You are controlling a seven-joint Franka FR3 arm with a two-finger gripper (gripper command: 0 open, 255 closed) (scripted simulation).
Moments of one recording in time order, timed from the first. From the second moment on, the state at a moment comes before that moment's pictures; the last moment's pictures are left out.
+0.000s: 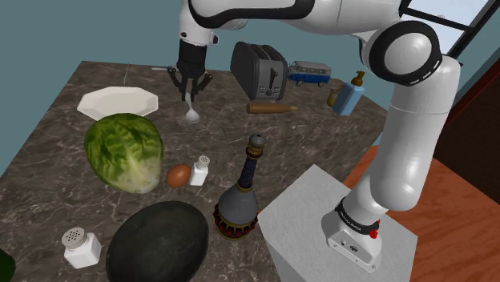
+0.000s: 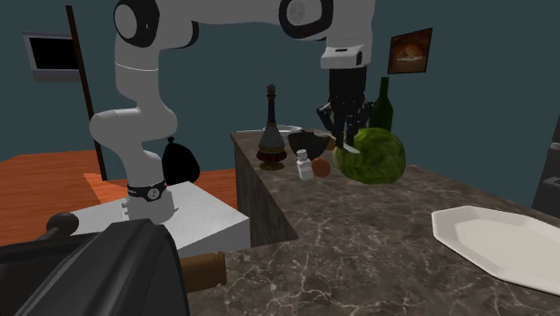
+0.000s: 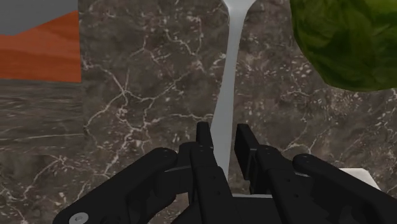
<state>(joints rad) 0.13 0.33 0.29 -1.49 0.06 1.81 0.84</state>
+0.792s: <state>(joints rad) 0.22 0.17 0.36 -1.66 0.09 1.86 1.00</state>
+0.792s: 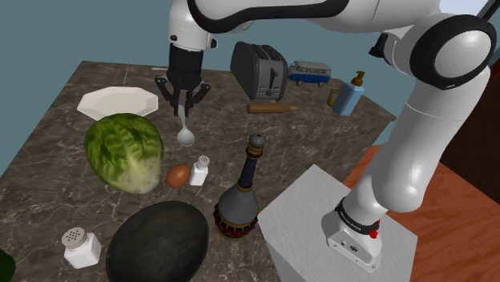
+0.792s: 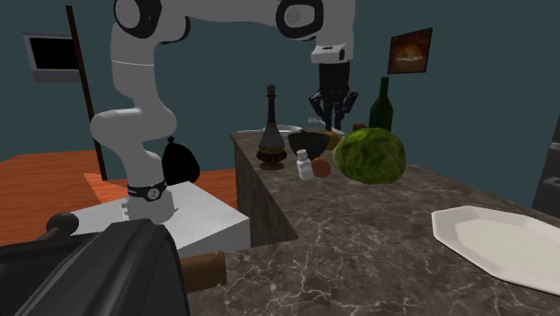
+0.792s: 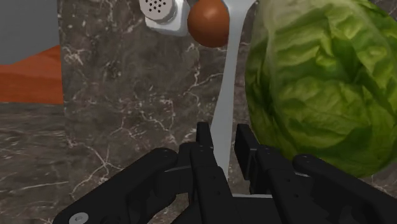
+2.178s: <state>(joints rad) 0.45 0.08 0.56 -1.80 0.09 1.96 1.42</state>
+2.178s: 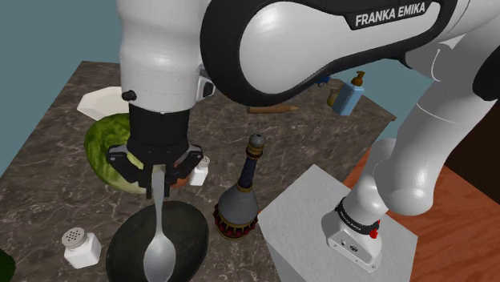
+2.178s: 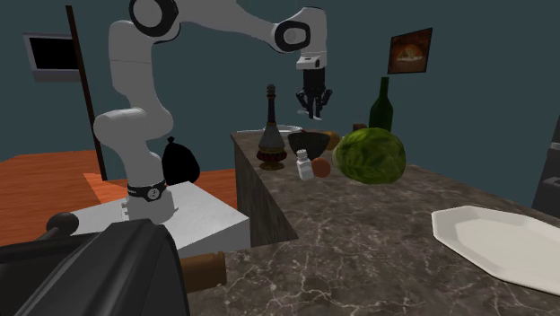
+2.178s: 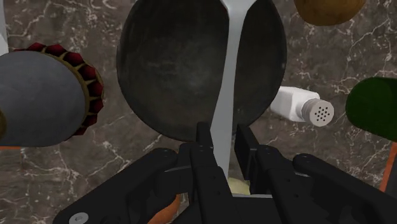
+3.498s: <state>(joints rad) 0.46 0.13 0.56 -1.94 0.06 2.14 1.43</state>
